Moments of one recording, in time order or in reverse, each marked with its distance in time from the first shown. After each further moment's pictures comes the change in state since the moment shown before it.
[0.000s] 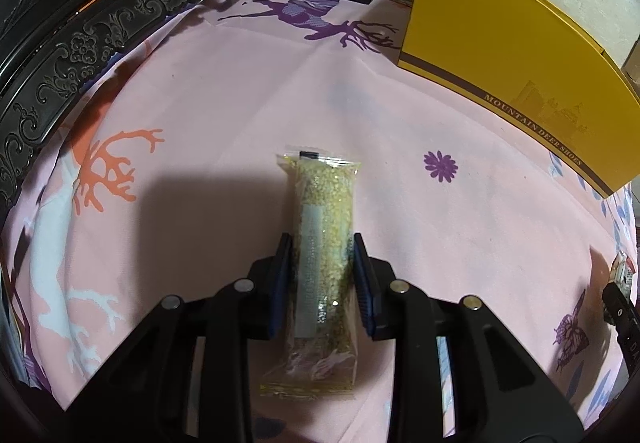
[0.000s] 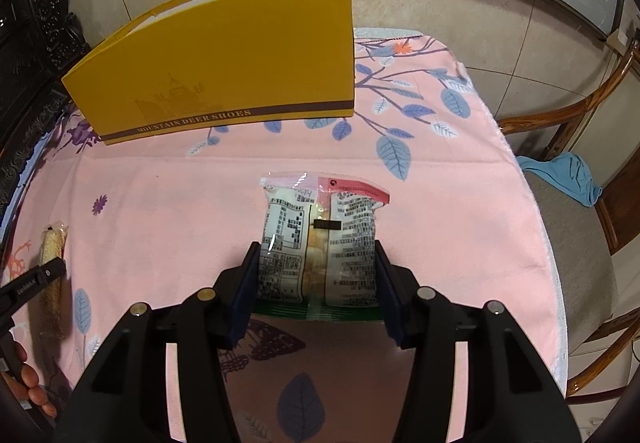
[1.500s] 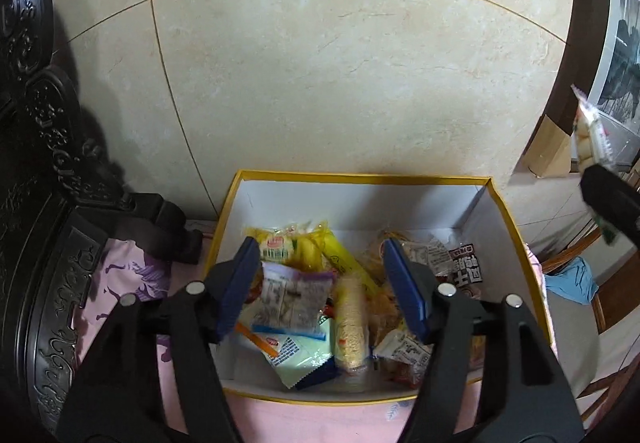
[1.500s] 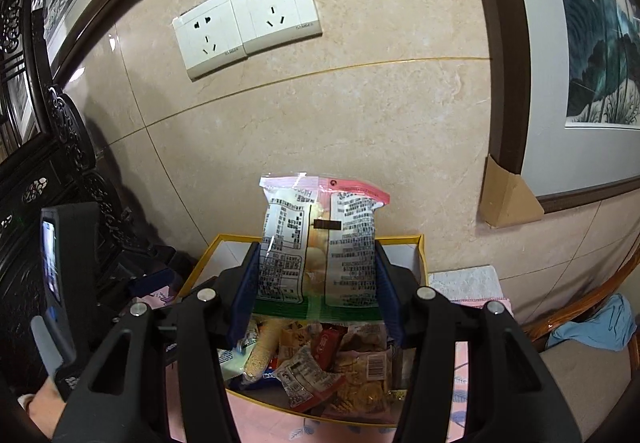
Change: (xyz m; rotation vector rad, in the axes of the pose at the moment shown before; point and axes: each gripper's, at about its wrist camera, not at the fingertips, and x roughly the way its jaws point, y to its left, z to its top) left arm -0.067 -0.178 0.233 0.365 -0.287 -0.262; right arm -0.071 0.032 0.253 -0.040 -0.366 0.235
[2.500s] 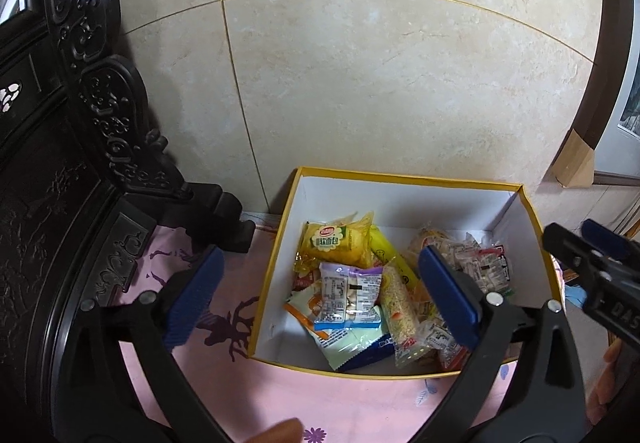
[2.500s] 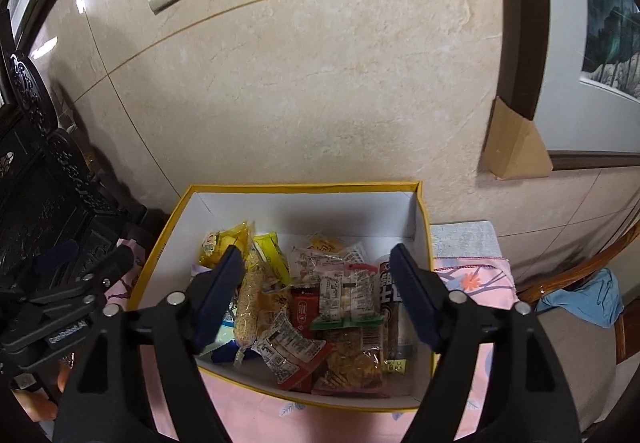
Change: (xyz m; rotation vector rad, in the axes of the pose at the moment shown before) left arm -0.027 0.030 0.000 -0.047 0.002 0.120; right arm 0.039 -0.001 -0.020 0.013 0.192 -0.078
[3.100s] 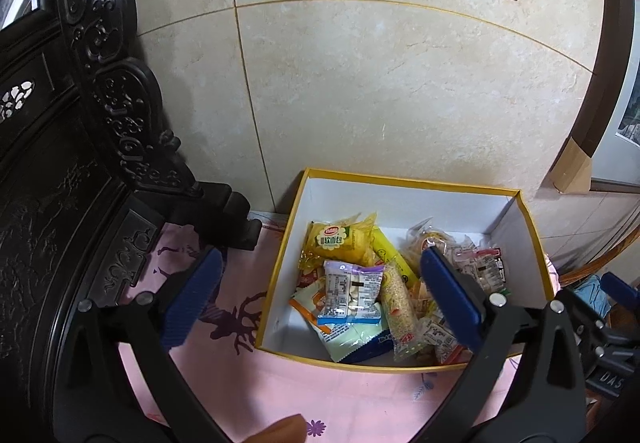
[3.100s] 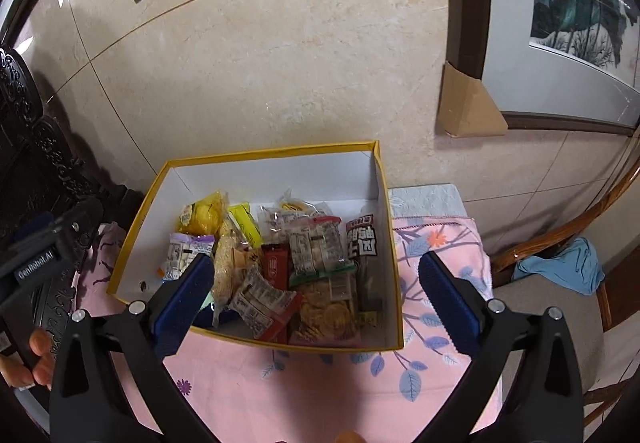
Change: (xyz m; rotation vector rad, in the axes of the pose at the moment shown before) left arm -0.015 0.005 0.004 -0.020 -0.004 0.010; right arm -0.021 -0.013 -0.032 0.046 0.061 -0.097
